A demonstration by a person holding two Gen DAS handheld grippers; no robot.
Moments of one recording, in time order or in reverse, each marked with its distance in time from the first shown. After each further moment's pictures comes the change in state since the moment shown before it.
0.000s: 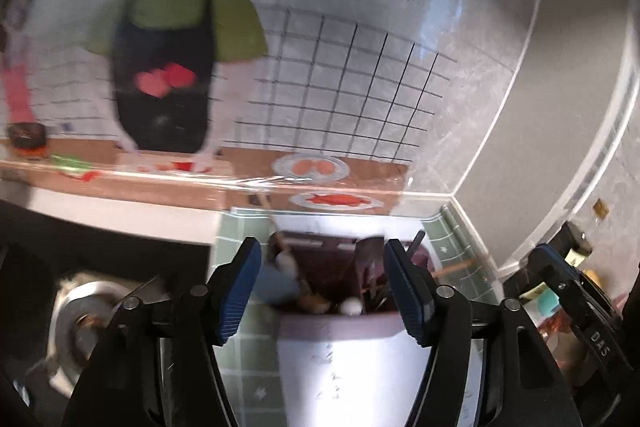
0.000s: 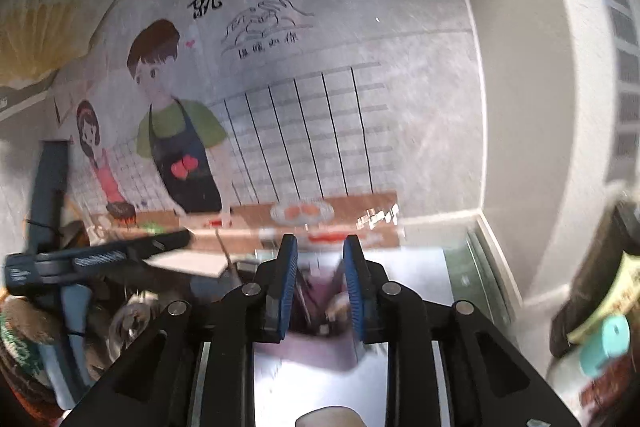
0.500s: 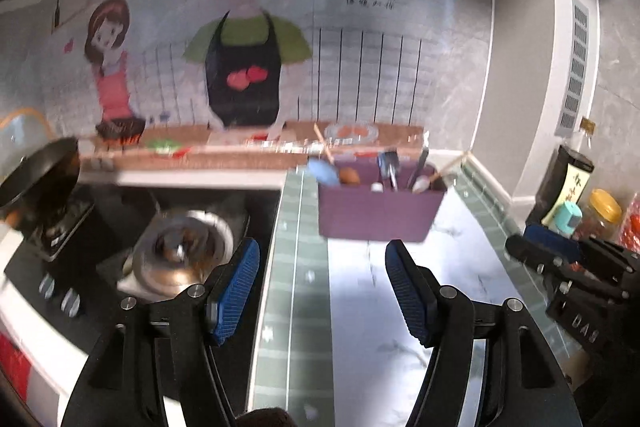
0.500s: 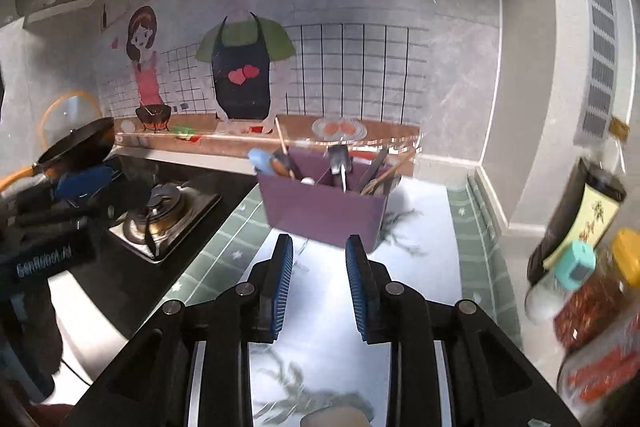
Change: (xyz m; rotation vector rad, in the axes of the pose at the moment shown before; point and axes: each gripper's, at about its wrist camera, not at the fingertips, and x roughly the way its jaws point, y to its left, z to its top) left arm -0.131 -0.029 -0.134 0.065 -0.074 0.206; right arm -0.086 0.063 -0.090 -0.187 0.115 -0.011
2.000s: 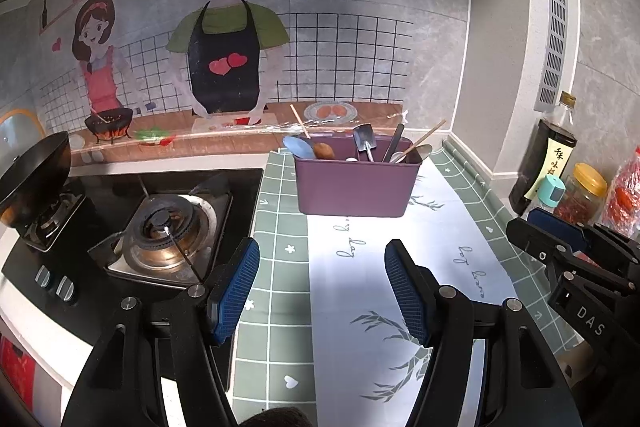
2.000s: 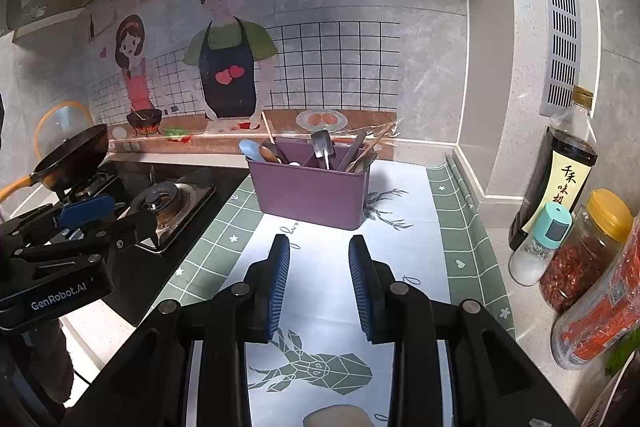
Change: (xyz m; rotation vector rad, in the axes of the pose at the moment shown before) left arm -0.011 -0.018 -0.018 0.036 0.033 -0.047; right arm -0.031 -0.001 -0.021 0.027 -0.004 -0.053
